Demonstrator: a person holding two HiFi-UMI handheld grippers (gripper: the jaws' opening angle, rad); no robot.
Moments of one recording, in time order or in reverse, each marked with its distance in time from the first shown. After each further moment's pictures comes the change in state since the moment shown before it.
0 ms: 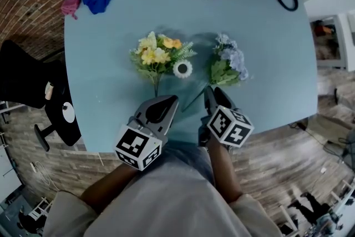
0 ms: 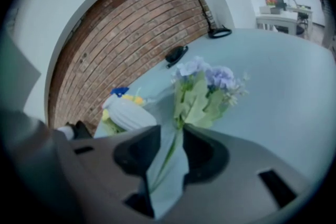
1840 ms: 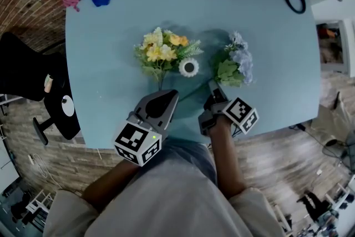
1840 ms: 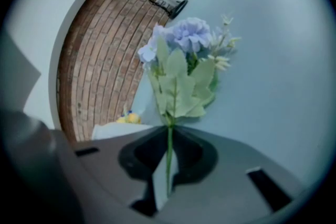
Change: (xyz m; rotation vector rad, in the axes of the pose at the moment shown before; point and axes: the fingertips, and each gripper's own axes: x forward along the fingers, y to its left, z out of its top) left arm 0.000 0.023 -0.004 -0.069 -0.010 0.037; right arm 0.042 -0.007 -0.010 0.537 0.012 0.191
